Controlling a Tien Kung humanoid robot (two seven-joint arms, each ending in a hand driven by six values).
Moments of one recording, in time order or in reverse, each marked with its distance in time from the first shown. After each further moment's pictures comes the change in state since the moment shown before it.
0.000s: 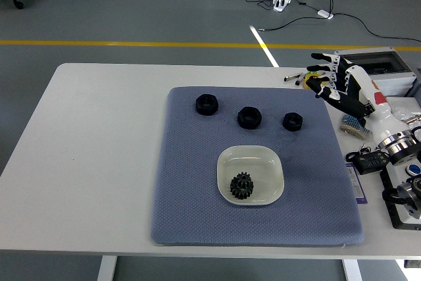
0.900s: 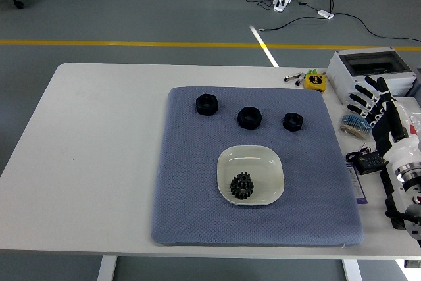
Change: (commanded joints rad) left arm -0.028 -0.006 0.020 -0.001 -0.022 0.002 -0.009; right arm -0.171 0.165 0.235 -0.060 0.159 0.031 -0.053
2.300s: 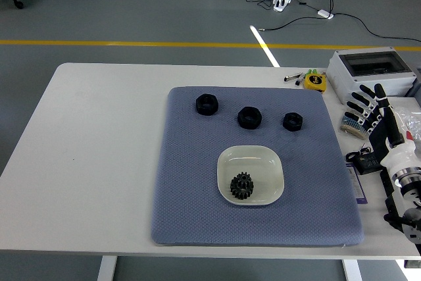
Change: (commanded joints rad) left arm 0.010 -0.002 -0.018 0.001 0.023 -0.003 0.009; right arm -0.009 0.012 -0.003 -0.019 0.000 0.008 -0.011
